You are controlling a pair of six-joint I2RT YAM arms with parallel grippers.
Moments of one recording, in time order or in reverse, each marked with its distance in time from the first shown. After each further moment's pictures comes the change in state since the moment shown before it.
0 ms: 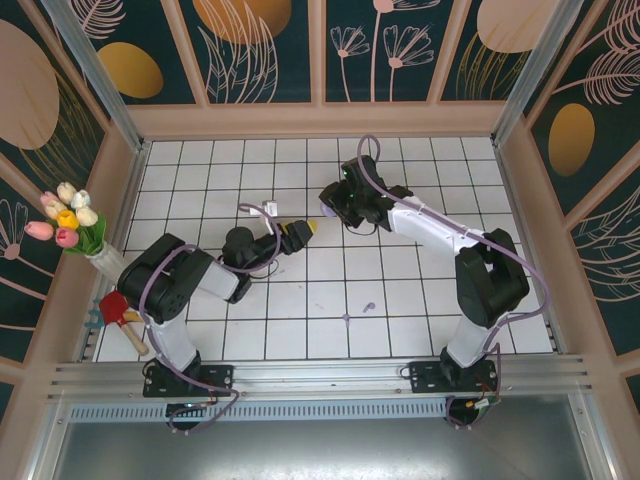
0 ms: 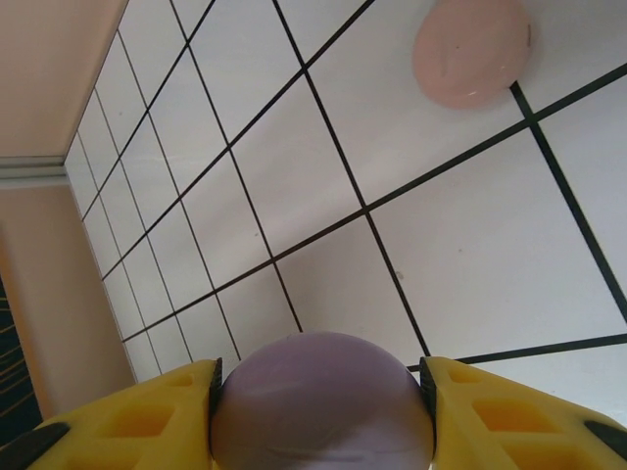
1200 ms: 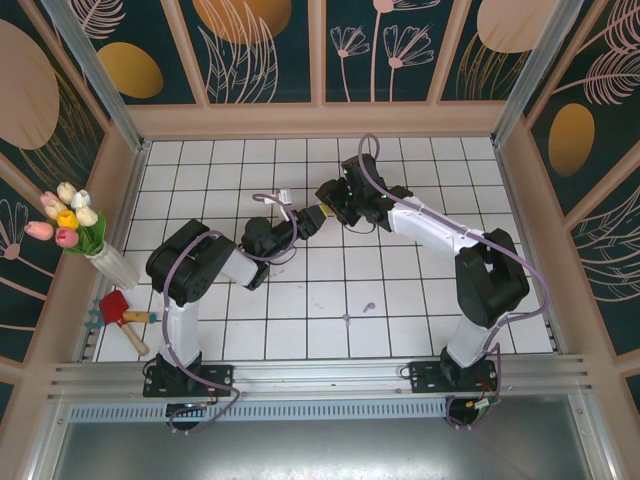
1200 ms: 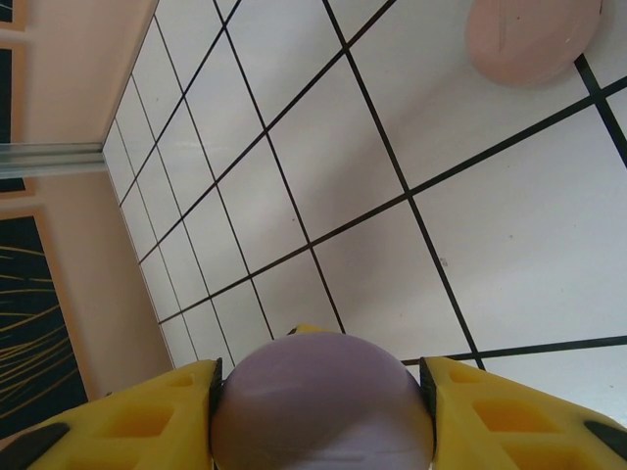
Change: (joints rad) left arm -0.050 0.182 0.201 0.057 -0.101 -0.049; right arm 0.000 0.000 -0.006 0.052 -0.053 0.027
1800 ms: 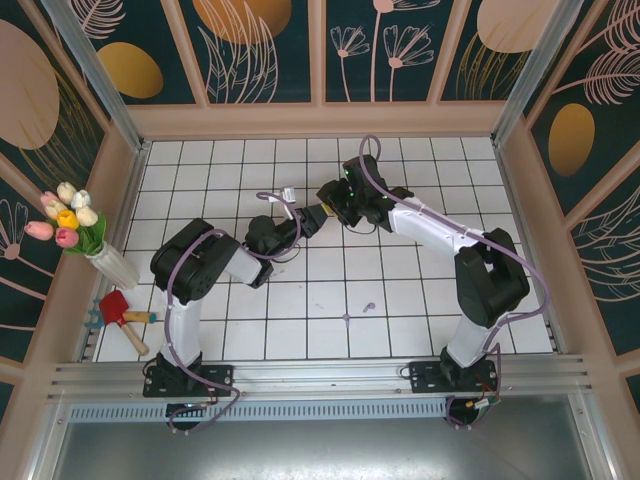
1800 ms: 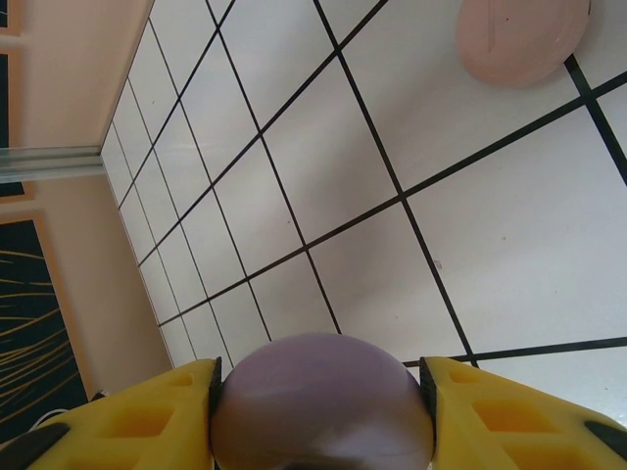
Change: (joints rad) left arm -0.009 0.029 0.038 0.013 0.003 -0.017; right arm -0.006 0.000 -0.015 0.014 -0.006 0.007
